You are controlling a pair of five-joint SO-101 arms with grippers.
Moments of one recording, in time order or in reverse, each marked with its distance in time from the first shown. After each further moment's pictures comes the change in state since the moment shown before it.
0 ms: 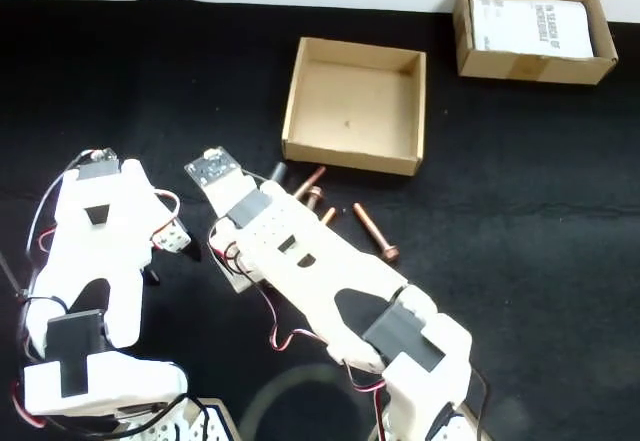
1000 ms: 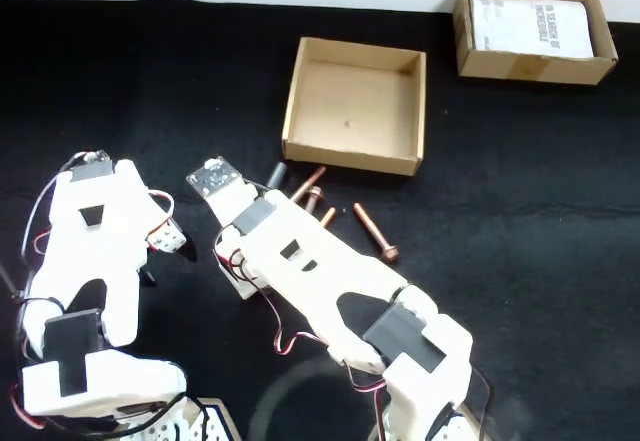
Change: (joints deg) left arm -1.5 0.2 0.0 0.0 0.0; right arm 0.1 0.0 4.2 -4.0 2.9
